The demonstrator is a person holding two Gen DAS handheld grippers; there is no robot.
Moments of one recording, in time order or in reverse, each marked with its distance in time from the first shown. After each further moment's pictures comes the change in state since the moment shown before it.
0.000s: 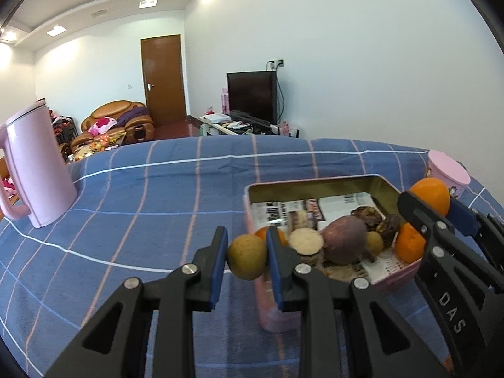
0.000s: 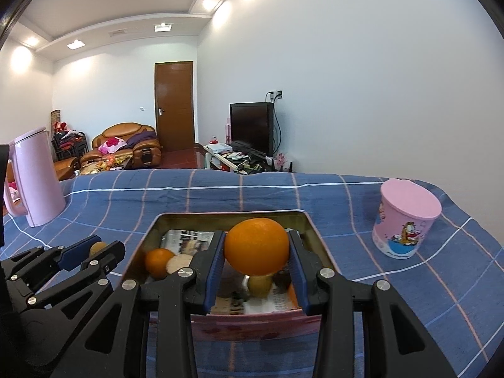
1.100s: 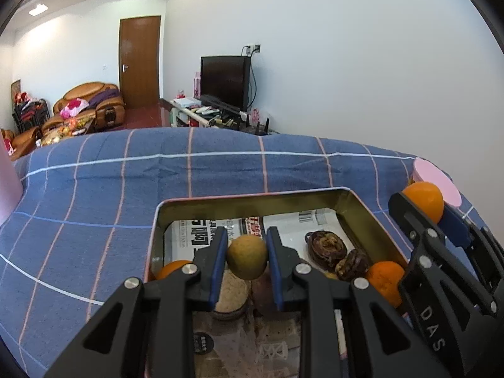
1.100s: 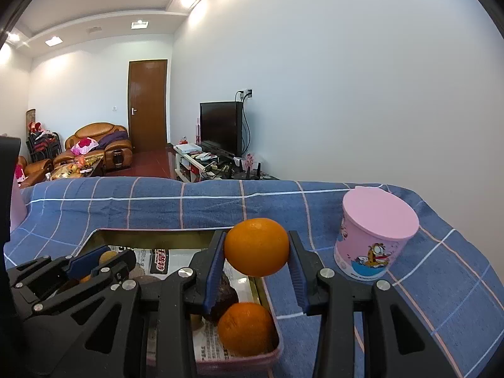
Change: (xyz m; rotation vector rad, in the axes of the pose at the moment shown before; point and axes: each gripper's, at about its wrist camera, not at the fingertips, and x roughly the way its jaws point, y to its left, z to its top) left arm 0.056 -0.047 0.029 -0.048 0.090 -0.143; right arm 0.038 -0.036 0.016 0.009 0.012 -0.125
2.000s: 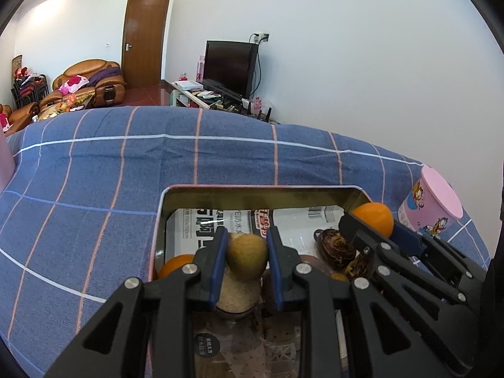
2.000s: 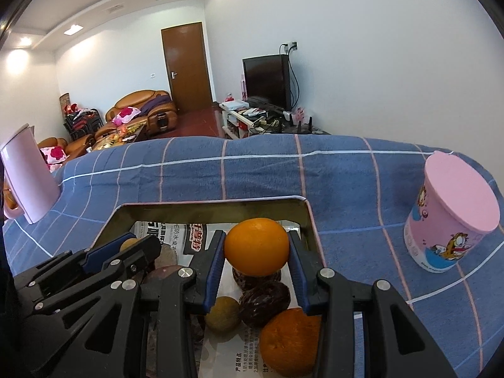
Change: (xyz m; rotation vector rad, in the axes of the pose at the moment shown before) left arm 0.011 0.014 0.001 -0.071 0.053 -0.025; right arm 0.053 0.006 -0.002 0.011 0.223 0.260
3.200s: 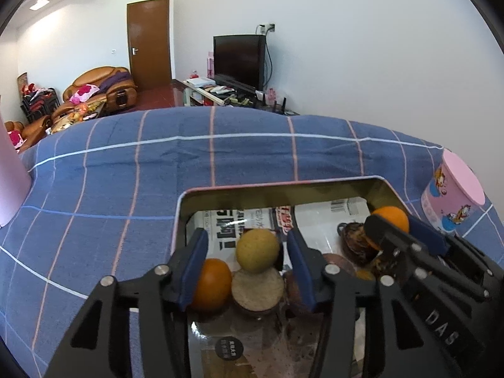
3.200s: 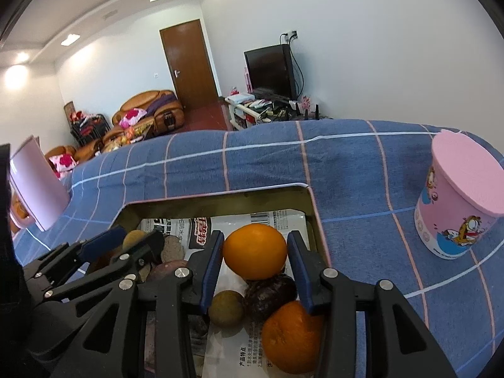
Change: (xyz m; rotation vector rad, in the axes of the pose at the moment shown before) left arm 0.008 -0.006 0.006 0.075 0.045 0.106; right arm 0.005 -0.019 -0.003 0.080 0.024 0.068
